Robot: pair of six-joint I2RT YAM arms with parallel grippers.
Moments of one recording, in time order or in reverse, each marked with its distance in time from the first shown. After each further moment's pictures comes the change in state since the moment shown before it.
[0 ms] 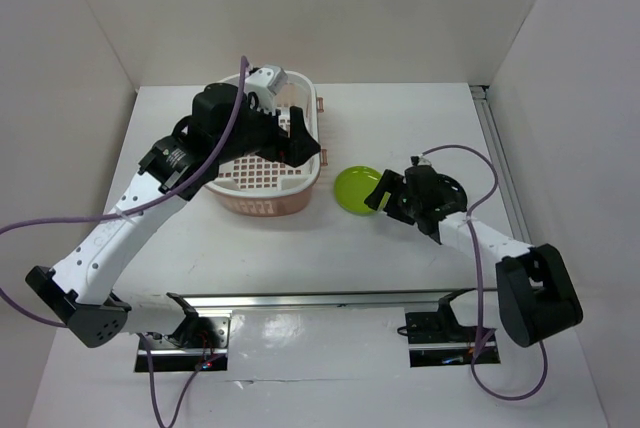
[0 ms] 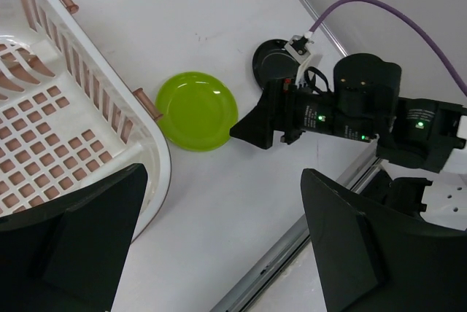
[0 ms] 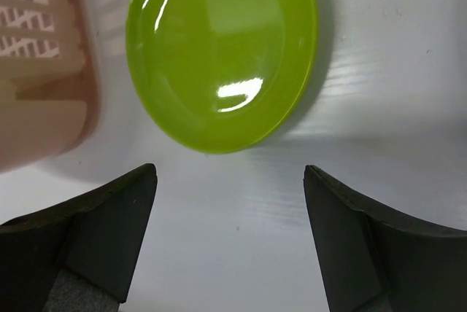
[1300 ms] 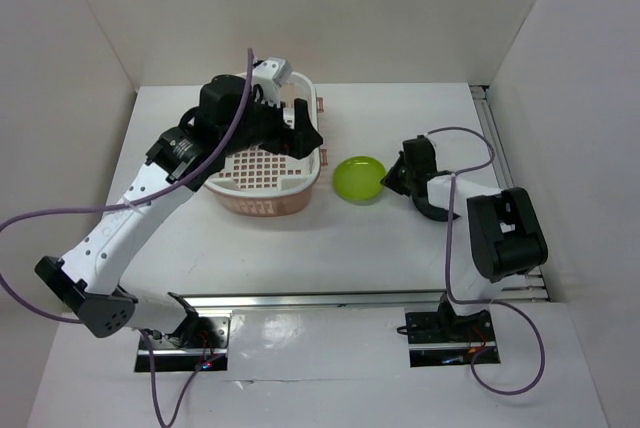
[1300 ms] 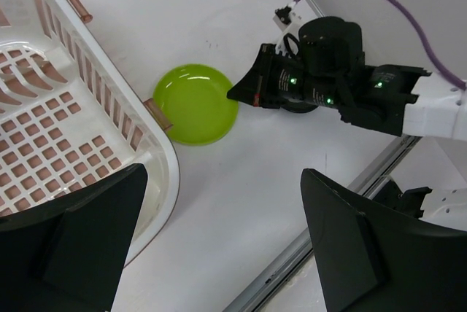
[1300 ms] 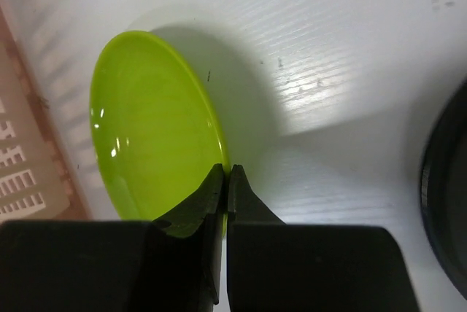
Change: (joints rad) left arm 0.000 0.054 0.068 -0.018 -0.029 0.007; right arm -0.114 0.402 0.250 0.090 0.055 0.057
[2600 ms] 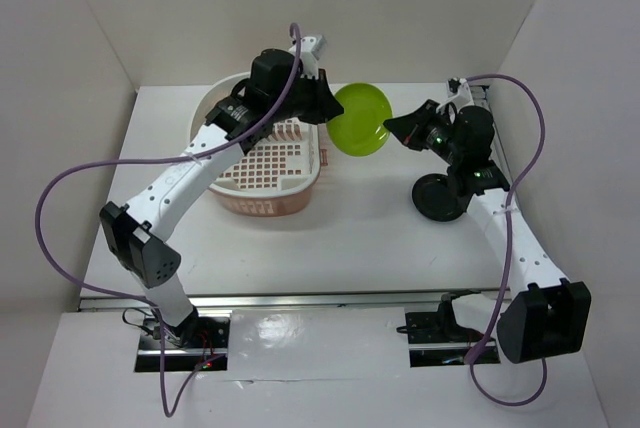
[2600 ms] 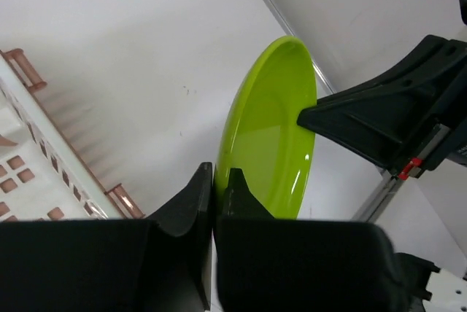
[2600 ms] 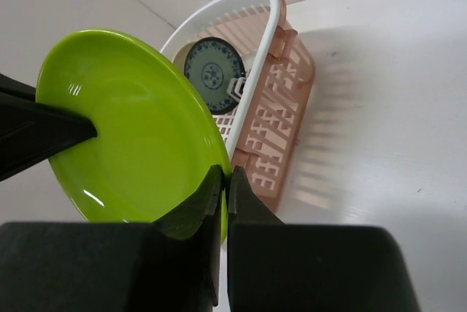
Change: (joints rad) left arm 0.015 0.363 0.229 0.153 0.053 -0.077; right arm -0.078 -0.482 0.176 -0.021 -0.398 -0.114
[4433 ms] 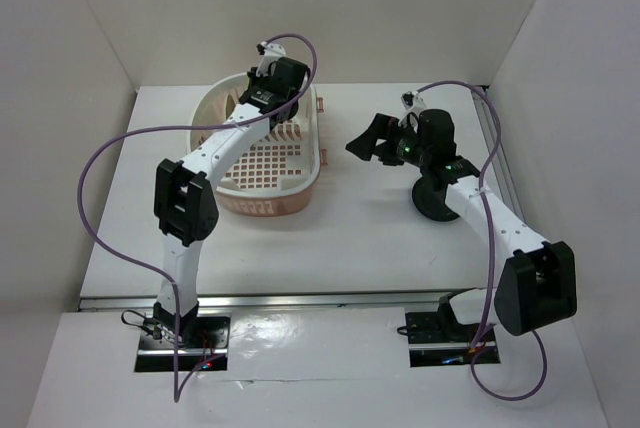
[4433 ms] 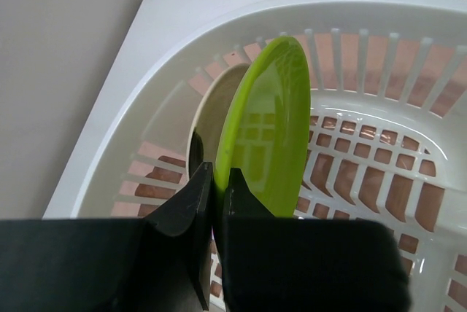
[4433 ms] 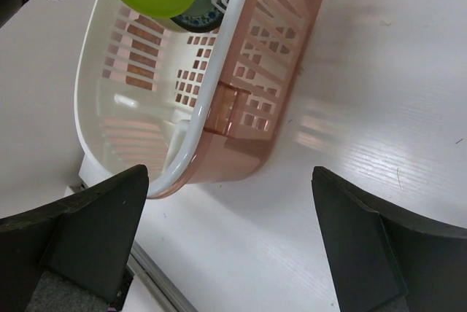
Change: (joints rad) left arm 0.131 0.372 0.151 -0.109 -1.159 0.189; right arm 0.137 0.156 -0.005 -0.065 -0.017 -0.087
